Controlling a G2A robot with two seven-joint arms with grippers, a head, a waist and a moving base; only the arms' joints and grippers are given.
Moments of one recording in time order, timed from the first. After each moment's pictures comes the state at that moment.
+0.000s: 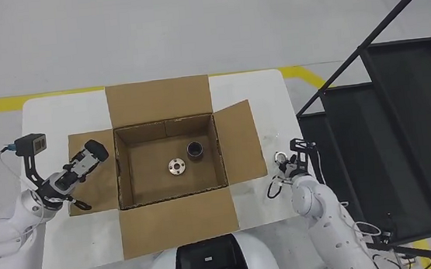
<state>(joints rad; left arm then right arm) 1.45 -0.98 -1.60 -1.60 -0.42 -0.71 -0.92 -1.58 -1.40 1.52 -1.46 -1.12 0.27 0.34</state>
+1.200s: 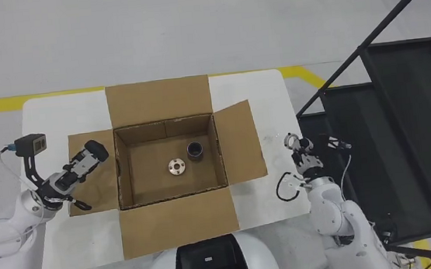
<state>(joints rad) 1.45 -0.98 -1.60 -1.60 -0.42 -0.71 -0.92 -1.89 -1.41 1.60 -1.98 -0.88 0.13 0.08</state>
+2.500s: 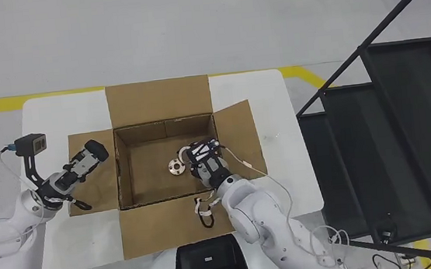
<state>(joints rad) 1.45 -0.98 -1.60 -1.60 -0.42 -0.71 -0.92 -1.50 -1.44 0.98 -1.88 -1.44 0.15 0.43</state>
